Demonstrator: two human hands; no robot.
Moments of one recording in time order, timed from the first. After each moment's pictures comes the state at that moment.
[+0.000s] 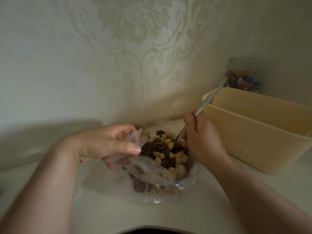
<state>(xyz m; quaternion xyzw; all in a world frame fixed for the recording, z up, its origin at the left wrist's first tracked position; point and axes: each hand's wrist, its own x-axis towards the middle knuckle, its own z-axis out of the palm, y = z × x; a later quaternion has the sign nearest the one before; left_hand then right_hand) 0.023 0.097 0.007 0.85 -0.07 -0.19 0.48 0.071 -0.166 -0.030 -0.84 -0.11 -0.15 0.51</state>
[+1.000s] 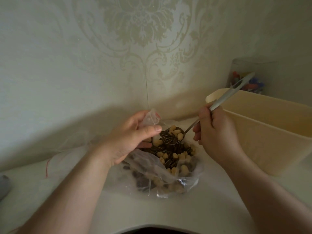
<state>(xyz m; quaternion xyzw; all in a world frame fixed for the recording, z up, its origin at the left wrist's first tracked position) 0.040 0.054 -0.015 0.77 -0.08 -0.03 0.64 0.071 -0.183 -0.020 -0.81 -0.12 -0.19 0.54</state>
